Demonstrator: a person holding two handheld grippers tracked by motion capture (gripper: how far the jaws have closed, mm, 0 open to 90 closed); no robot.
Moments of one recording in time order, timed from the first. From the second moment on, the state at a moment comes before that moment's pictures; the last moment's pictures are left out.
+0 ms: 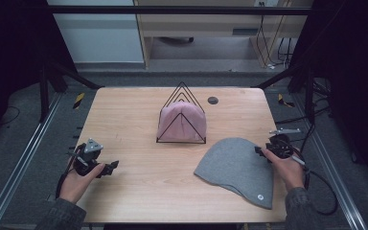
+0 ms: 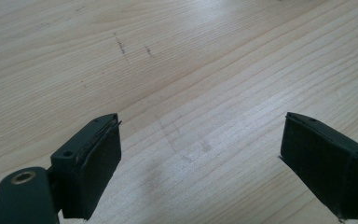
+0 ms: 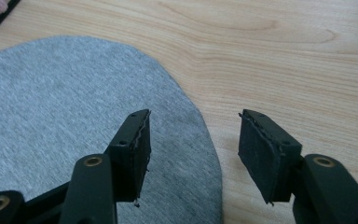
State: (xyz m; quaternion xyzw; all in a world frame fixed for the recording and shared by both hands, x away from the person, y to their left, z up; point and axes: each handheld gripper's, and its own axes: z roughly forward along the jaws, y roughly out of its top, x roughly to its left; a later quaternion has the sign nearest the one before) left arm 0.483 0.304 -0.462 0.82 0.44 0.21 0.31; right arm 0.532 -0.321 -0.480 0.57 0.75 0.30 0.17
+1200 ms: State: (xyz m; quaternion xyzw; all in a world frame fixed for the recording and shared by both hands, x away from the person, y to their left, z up) left arm 0.485 0.300 -0.468 0.83 0.44 0.19 0.30; right arm 0.514 -0.282 -0.459 0.48 0.80 0.32 0.18
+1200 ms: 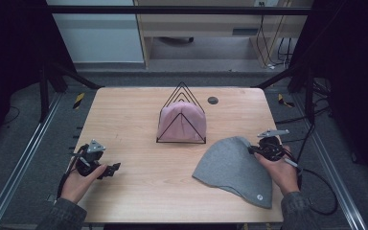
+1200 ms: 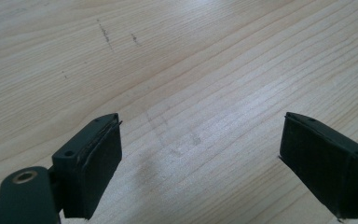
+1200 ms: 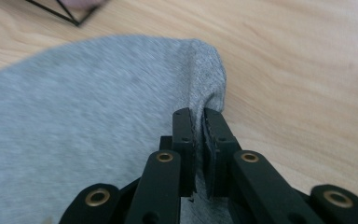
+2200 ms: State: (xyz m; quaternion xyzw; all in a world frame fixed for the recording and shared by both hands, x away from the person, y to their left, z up) left arm 0.481 0.238 -0.389 0.86 0.33 0.16 0.35; right arm 0.463 -0.190 -0.300 0.27 0.83 0.43 0.22
